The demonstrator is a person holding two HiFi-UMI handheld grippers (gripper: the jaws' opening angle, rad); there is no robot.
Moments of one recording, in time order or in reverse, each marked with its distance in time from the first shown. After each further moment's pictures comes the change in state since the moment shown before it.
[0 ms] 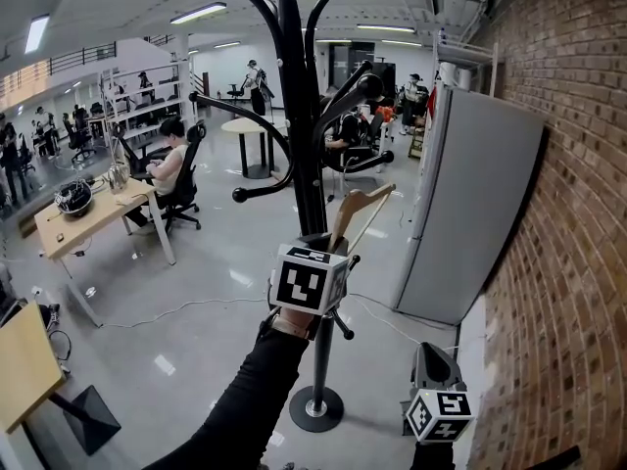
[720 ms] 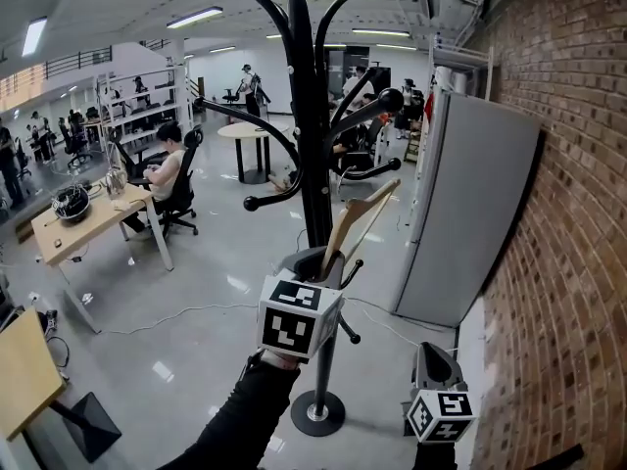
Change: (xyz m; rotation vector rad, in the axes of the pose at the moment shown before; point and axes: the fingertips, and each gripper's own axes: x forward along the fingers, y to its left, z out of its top) left arm -0.052 -0.010 0.013 0.064 -0.141 -0.006; right arm 0.000 0.012 0.018 -0.012 -0.016 -0.005
